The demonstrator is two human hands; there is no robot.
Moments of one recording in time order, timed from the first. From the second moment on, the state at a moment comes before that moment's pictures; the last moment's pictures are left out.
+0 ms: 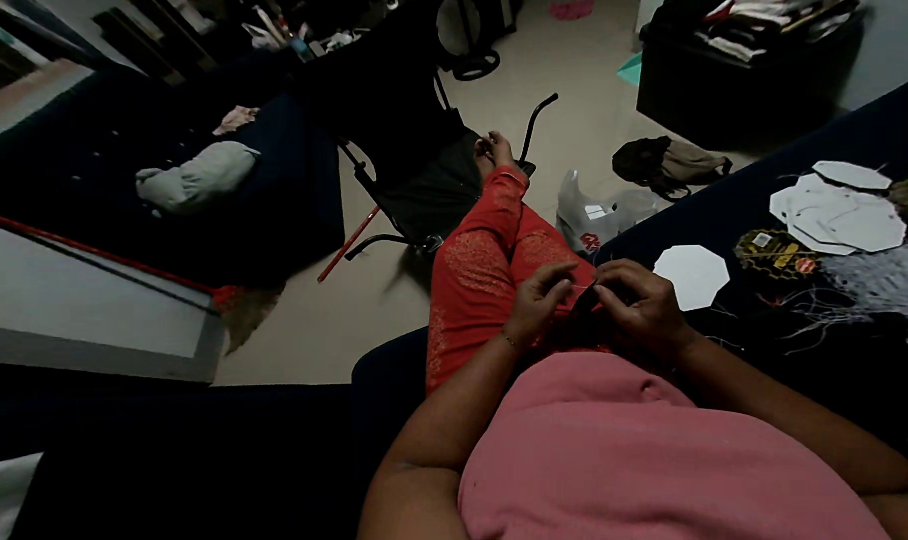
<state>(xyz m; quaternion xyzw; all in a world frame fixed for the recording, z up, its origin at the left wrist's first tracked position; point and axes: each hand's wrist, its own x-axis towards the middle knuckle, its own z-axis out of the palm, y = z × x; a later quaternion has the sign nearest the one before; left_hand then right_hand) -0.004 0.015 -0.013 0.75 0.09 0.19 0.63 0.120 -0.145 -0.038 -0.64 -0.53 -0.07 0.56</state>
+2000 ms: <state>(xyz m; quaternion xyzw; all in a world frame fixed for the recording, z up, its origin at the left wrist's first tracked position) -0.012 0.033 0.015 0.71 0.19 0.02 0.68 0.118 -0.131 -0.069 -0.70 -0.53 0.10 0.47</state>
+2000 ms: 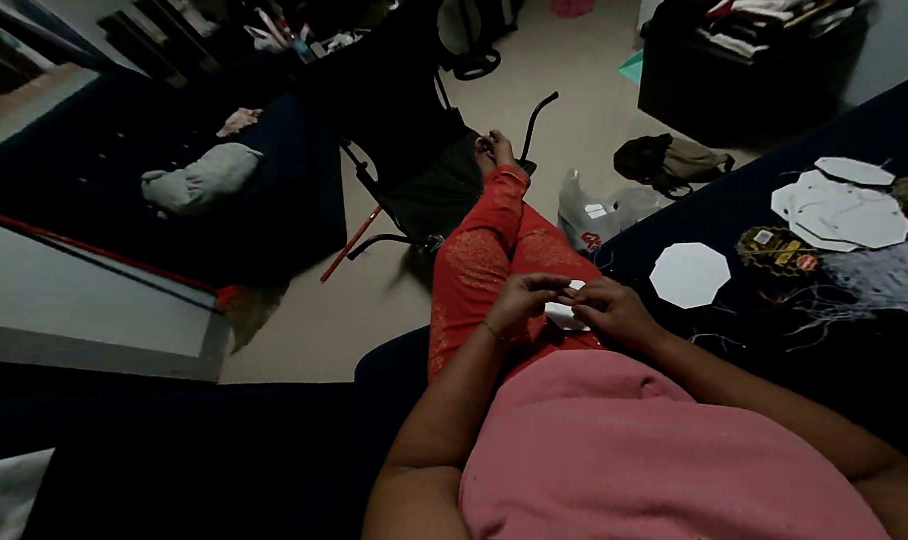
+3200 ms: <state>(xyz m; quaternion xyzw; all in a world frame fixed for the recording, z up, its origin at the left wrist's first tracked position) -0.002 0.022 -0.005 0.72 0.21 0.08 0.65 0.105 -0.130 -0.059 -0.66 -0.45 0.10 0.59</state>
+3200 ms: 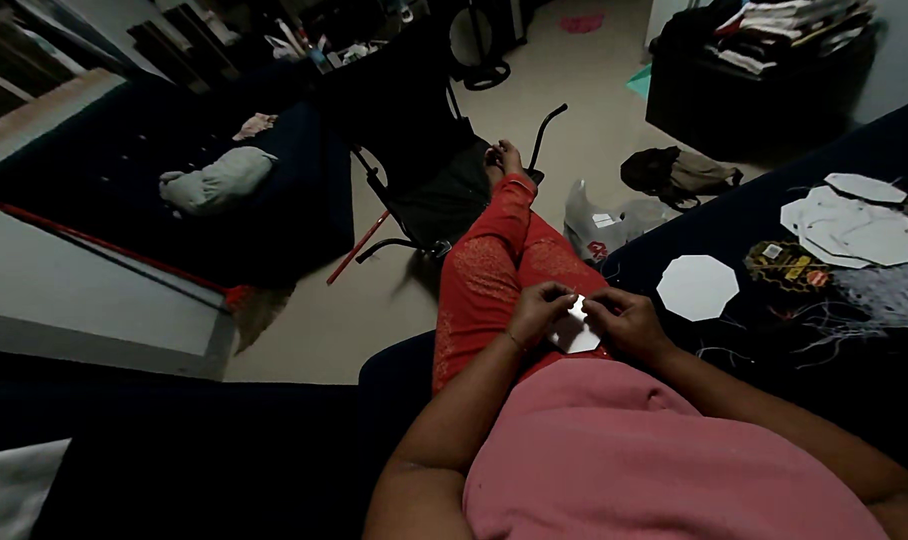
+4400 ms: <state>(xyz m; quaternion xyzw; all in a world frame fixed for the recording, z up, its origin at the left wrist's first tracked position) -0.005 0.023 -0.003 0.81 0.14 0.07 0.57 0.131 -0.131 -0.033 -0.60 -0.66 -0.11 0.44</state>
